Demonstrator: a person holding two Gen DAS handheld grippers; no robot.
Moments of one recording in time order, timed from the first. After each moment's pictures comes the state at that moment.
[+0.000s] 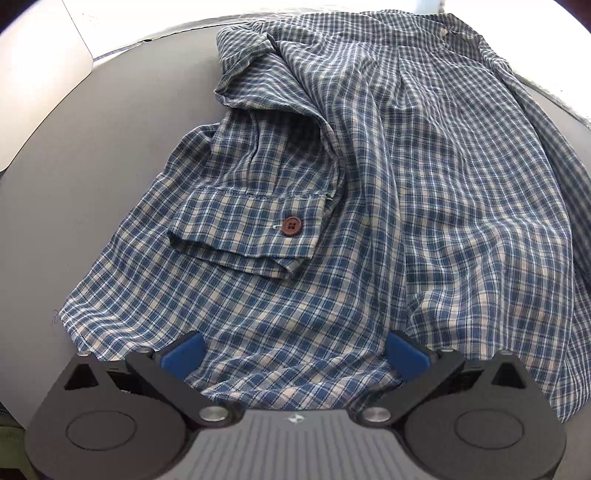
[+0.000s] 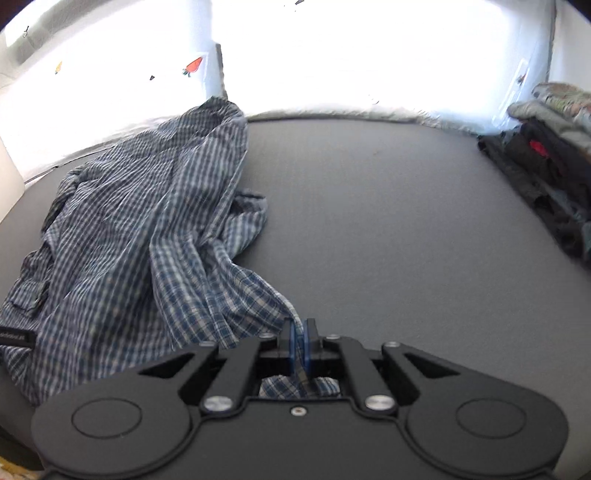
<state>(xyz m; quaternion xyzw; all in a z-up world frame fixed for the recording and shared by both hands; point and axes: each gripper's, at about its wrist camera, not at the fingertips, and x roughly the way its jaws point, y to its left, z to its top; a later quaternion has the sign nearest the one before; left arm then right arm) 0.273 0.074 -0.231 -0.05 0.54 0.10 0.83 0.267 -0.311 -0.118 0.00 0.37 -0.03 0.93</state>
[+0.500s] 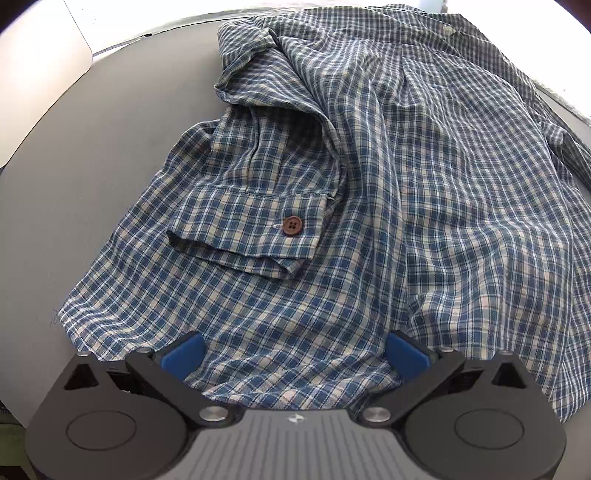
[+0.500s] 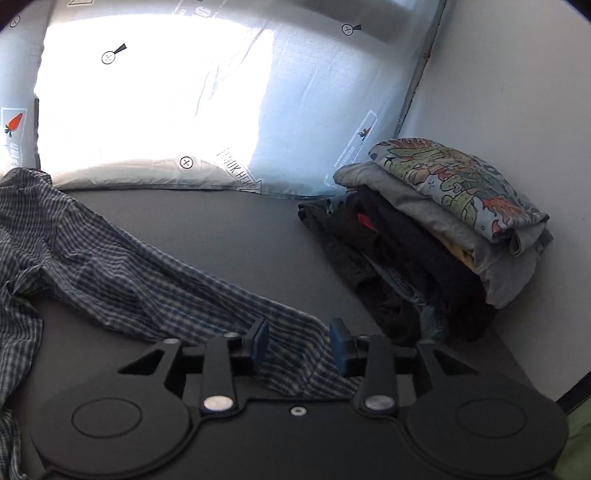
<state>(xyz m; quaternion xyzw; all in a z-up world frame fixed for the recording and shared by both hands) 0.275 0.075 -0.231 -0.05 0.55 0.10 0.83 0.334 -0.387 -0.111 -0.02 0.35 -0.18 0.92</state>
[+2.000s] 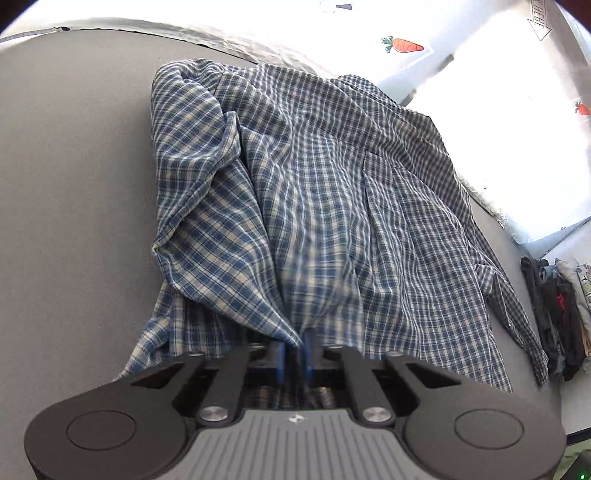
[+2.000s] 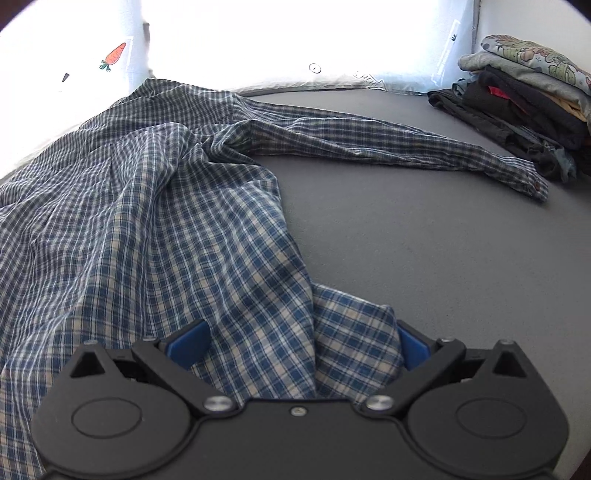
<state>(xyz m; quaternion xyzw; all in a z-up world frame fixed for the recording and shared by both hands) 0.414 0.185 -0.221 -0.22 0.49 -0.09 0.84 0.308 -0.173 -0.221 0.08 0.40 -0.17 0.89</state>
